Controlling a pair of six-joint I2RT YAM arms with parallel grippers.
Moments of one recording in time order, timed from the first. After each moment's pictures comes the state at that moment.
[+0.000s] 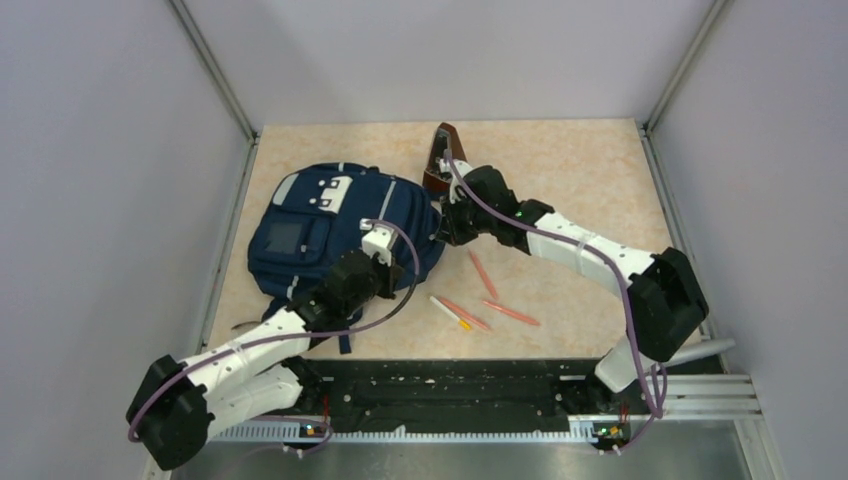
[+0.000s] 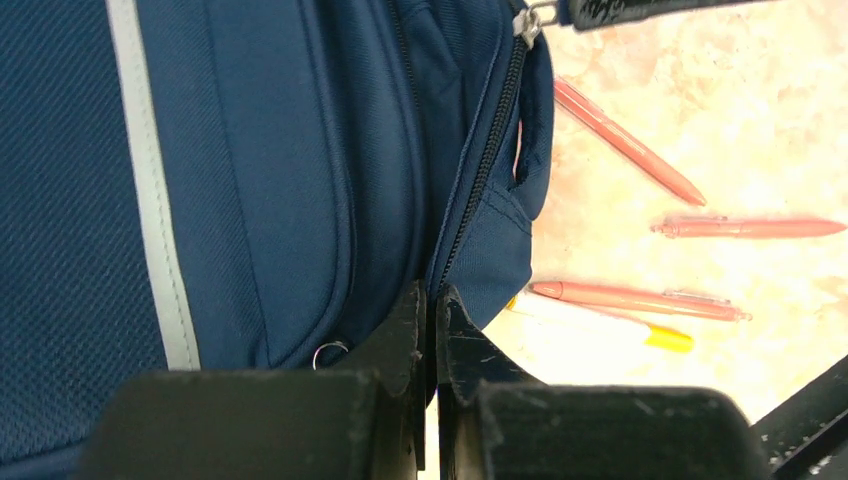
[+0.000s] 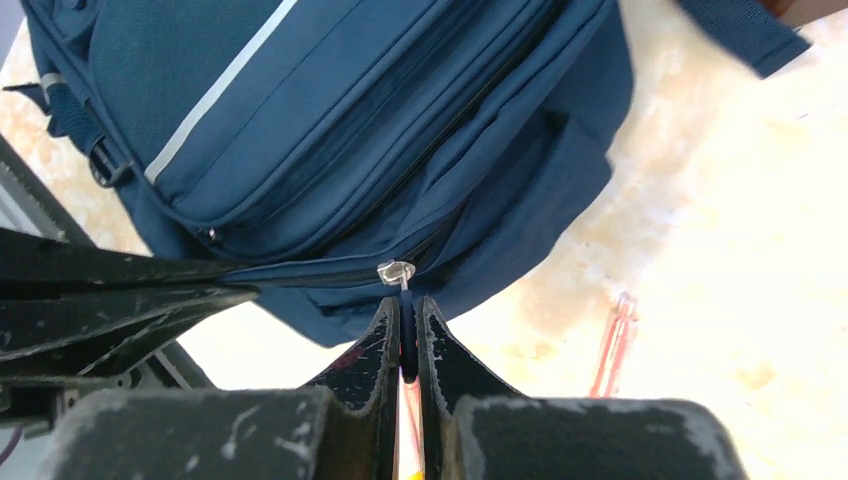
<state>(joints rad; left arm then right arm) -0.72 0.97 0.46 0.07 -0.12 -0.23 0.72 1.59 1.20 -0.27 -0.18 0.27</state>
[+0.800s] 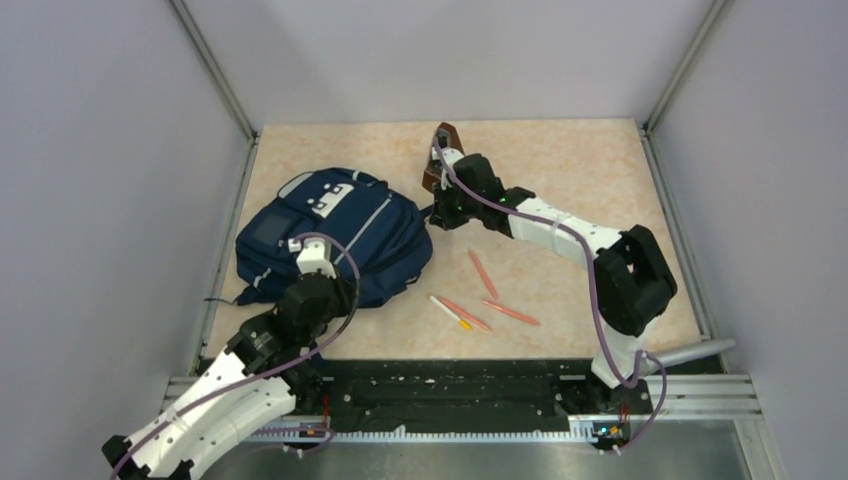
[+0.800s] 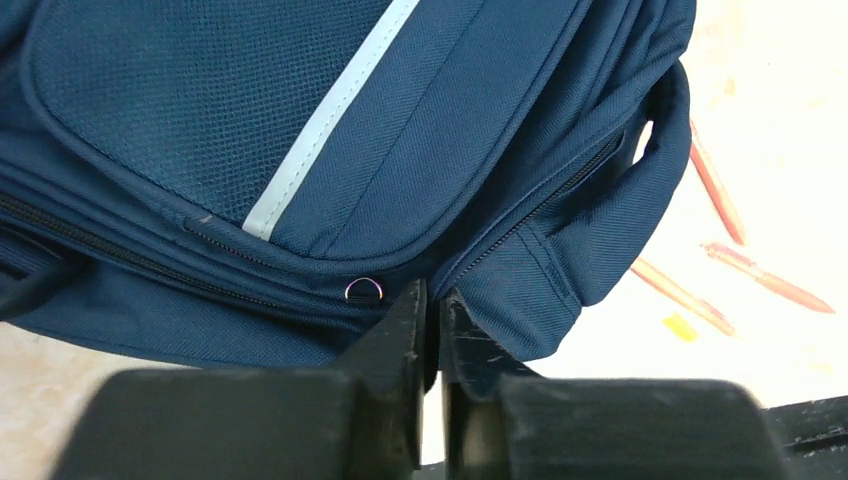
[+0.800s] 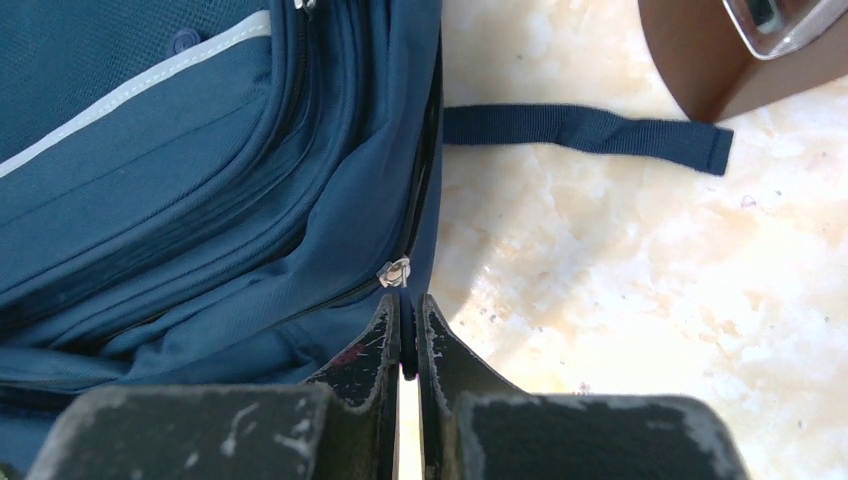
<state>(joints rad) -0.72 0.50 0.55 -0.61 -0.42 -0.61 0.68 1.78 1.35 -0.23 -0.15 0.22</state>
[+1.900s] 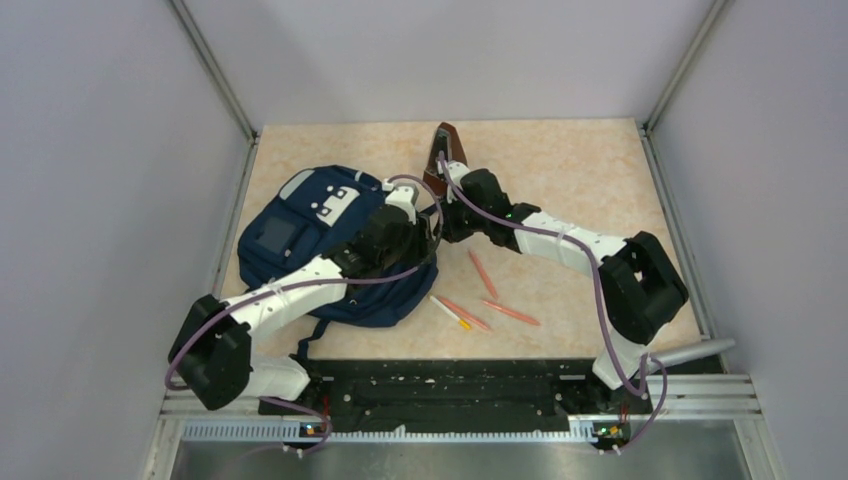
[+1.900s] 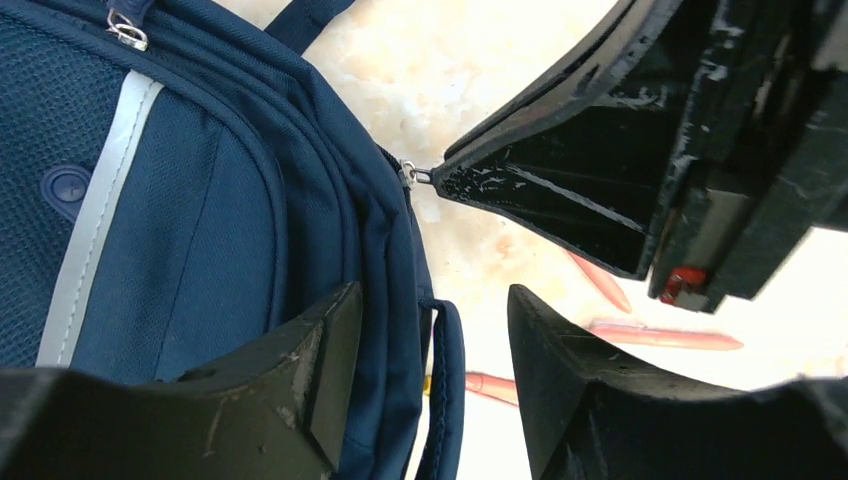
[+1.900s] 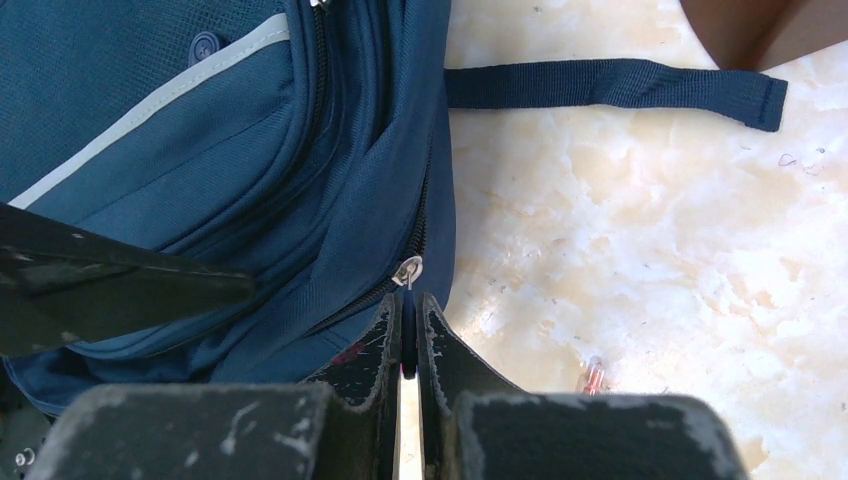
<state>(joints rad) -0.72 1.31 0.85 -0.10 -0.14 -0.47 0.69 1.72 1.18 -0.10 -0.19 0.23</state>
